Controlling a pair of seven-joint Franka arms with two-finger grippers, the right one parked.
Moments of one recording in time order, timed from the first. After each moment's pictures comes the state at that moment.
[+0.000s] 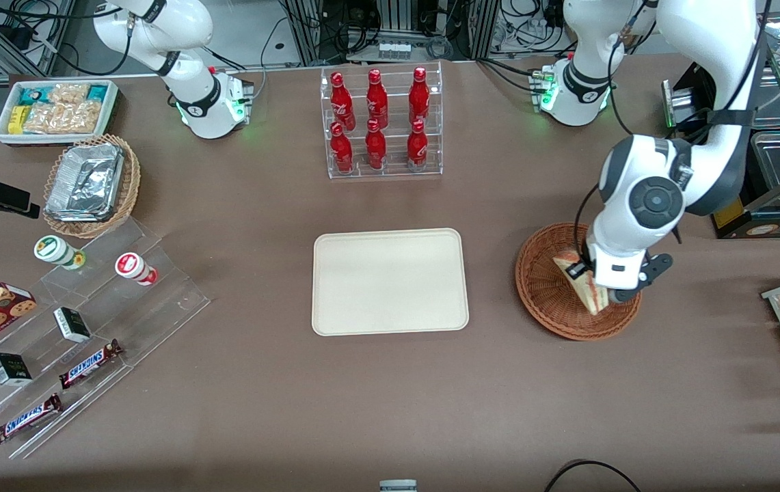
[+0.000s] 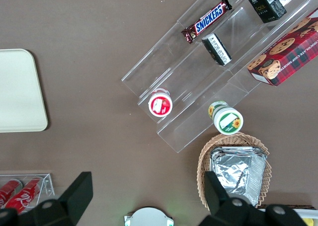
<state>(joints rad) -0.16 0.22 -0.13 -2.00 0.11 2.12 -0.90</state>
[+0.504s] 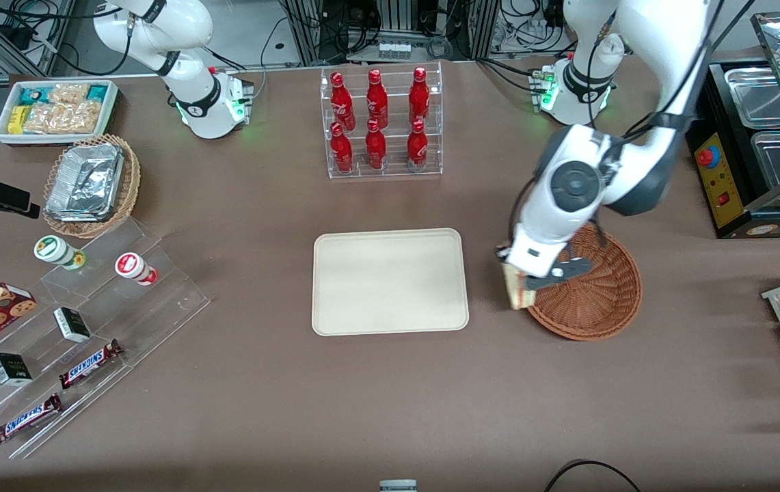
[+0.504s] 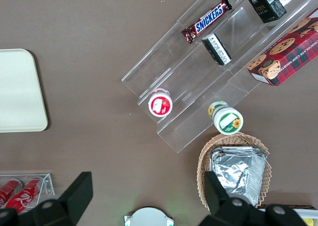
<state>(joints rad) -0.20 0.30 -0.31 -1.90 0.08 2.12 -0.80</state>
